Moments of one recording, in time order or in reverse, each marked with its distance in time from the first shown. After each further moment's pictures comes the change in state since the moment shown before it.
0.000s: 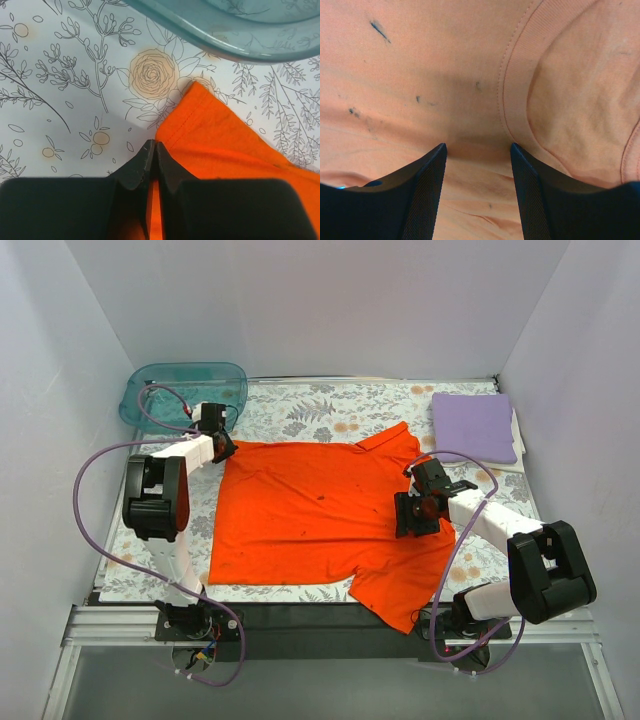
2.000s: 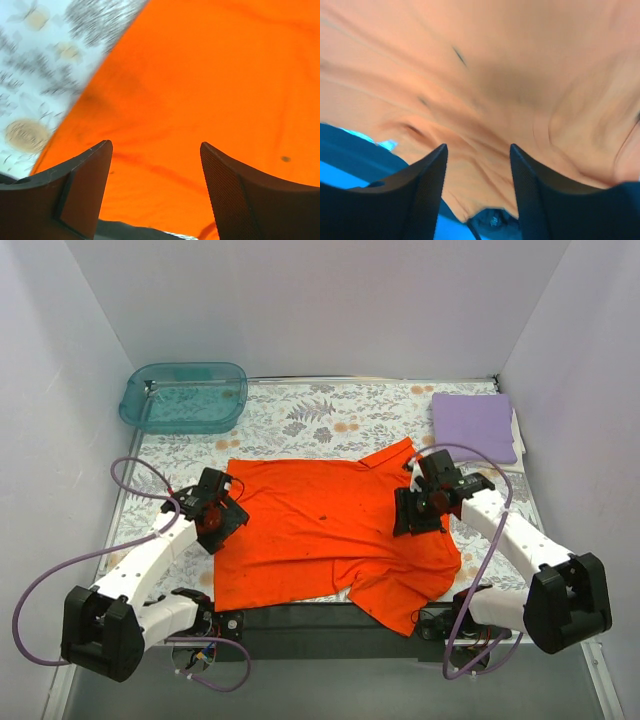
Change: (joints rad) left arm -0.246 -0.859 -0.556 -0.662 0.044 -0.562; right arm 0.022 -0.166 0.074 -0.268 -0.153 0.000
